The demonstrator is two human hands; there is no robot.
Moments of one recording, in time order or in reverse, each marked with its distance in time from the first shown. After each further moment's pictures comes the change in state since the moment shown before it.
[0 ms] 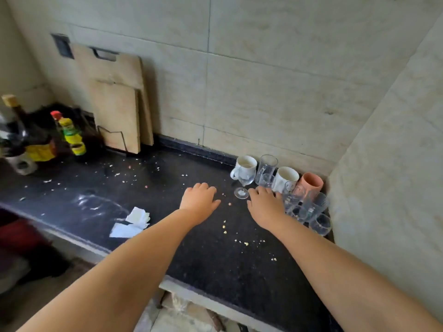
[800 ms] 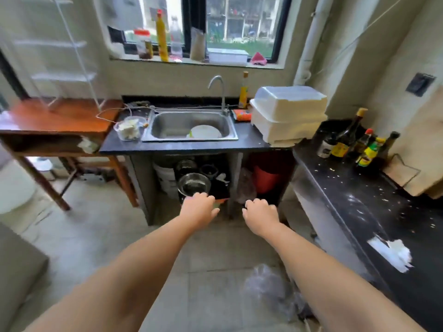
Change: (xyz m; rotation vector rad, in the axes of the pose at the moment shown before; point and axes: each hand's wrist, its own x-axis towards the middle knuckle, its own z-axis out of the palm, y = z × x) left_hand -0.597 -0.289 -0.009 -0.022 0.055 -1.106; right_hand -0.292 -0.556 0.012 -0.070 -0.067 -1.080
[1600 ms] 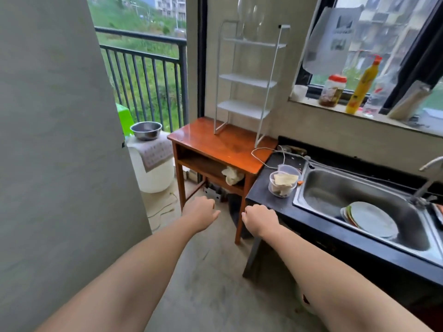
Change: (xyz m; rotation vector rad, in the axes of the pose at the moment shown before) left_hand -0.019 -0.512 -0.063 -0.211 0.100 -0.723; right_hand 0.255 -0.518 -0.054 -0.067 -0.023 -0.690
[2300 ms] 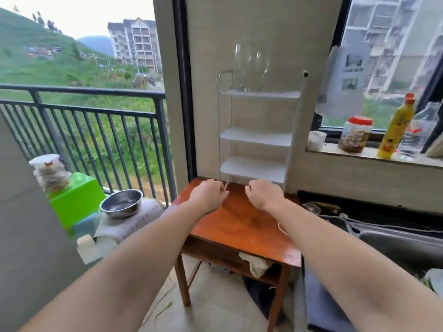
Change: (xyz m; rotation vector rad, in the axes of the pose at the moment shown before) left_hand 0.390 -0.121 -0.196 -0.123 0.216 0.204; right_hand 0.401 -0.066 -0.180 0.082 0.345 0.145
